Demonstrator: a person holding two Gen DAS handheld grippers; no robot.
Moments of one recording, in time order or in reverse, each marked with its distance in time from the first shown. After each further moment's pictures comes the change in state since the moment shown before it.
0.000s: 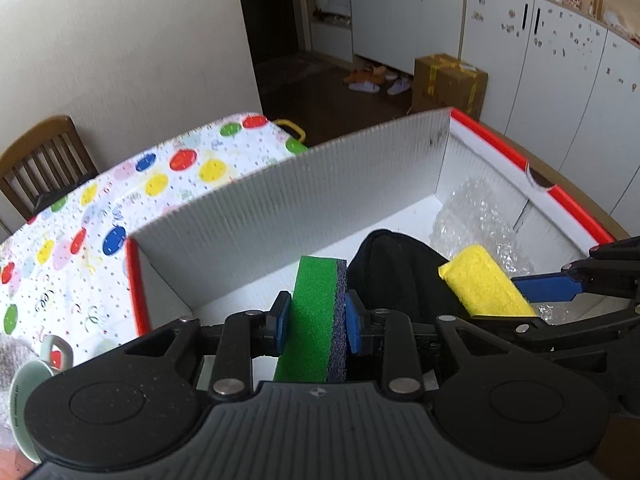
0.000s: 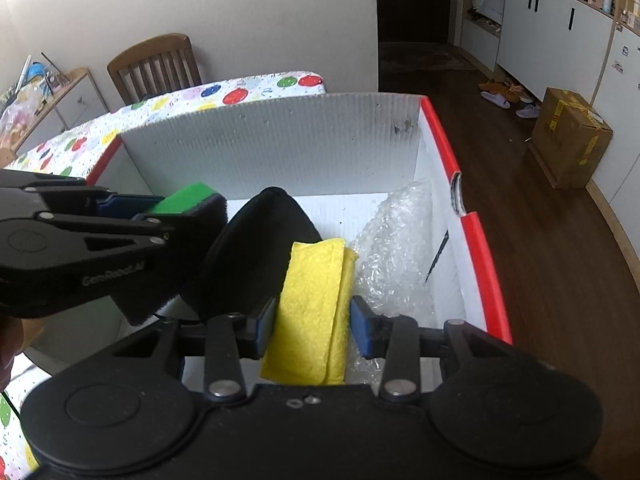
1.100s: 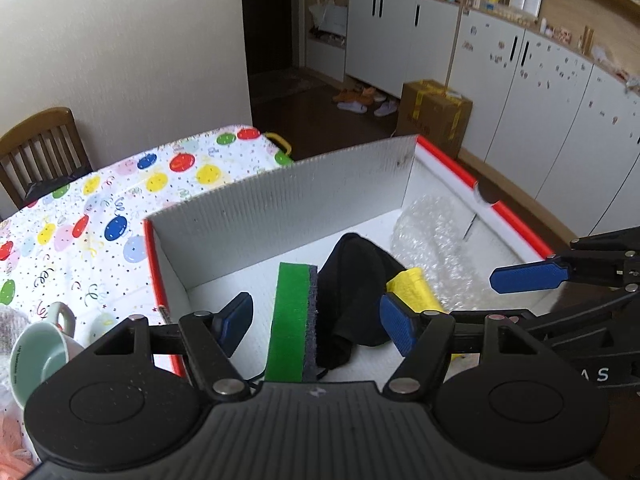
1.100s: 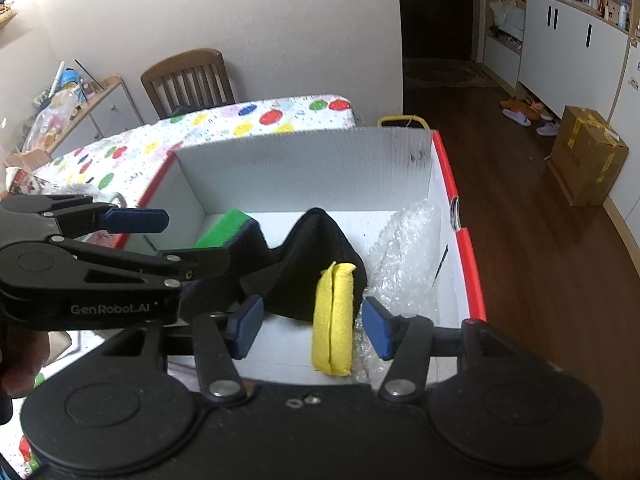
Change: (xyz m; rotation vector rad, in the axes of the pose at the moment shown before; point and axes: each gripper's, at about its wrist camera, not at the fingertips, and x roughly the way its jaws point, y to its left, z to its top) left arm -0.052 0.002 -0.013 -0.068 -0.053 -0.071; right arm -0.054 0.002 0.000 -0.035 -0.049 0.082
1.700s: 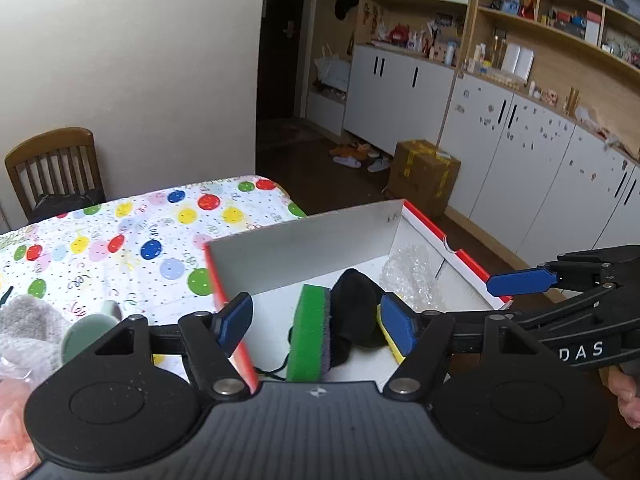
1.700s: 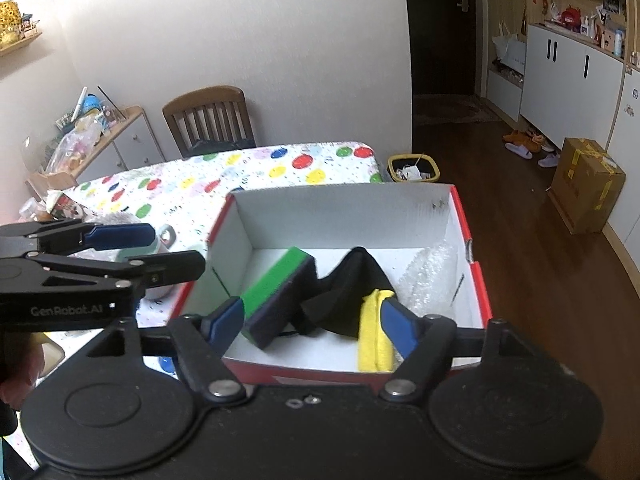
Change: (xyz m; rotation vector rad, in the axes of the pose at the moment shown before) left arm -0.094 0.030 -0.019 -0.073 -0.167 -0.046; right arm -0.054 0.047 0.002 -0.009 -0.110 0.014
